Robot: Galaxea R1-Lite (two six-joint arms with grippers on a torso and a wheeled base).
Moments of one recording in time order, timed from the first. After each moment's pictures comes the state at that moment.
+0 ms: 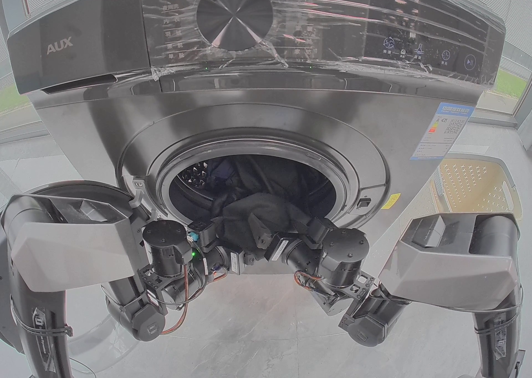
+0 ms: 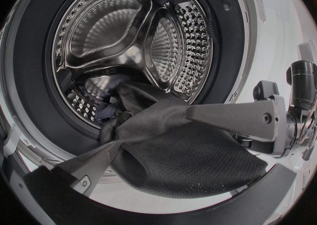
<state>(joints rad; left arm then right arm) -0.55 2.23 -0.58 -1.55 0.02 -0.04 0.81 2.37 -0.88 -1.54 -0.33 0.49</state>
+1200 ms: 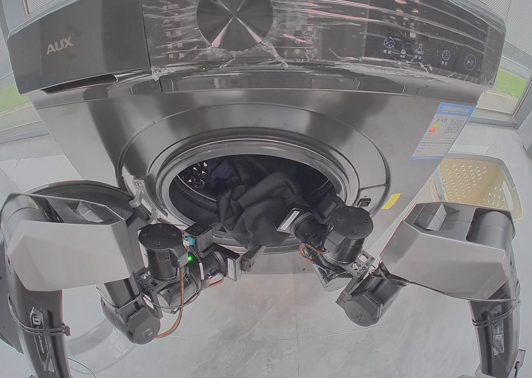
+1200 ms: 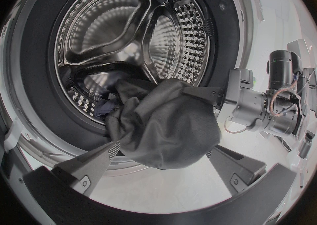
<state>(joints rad) -0.55 2.22 -0.53 -1.55 -0.01 -0.04 0.73 2.40 -1.01 -1.55 -0.40 0.51</state>
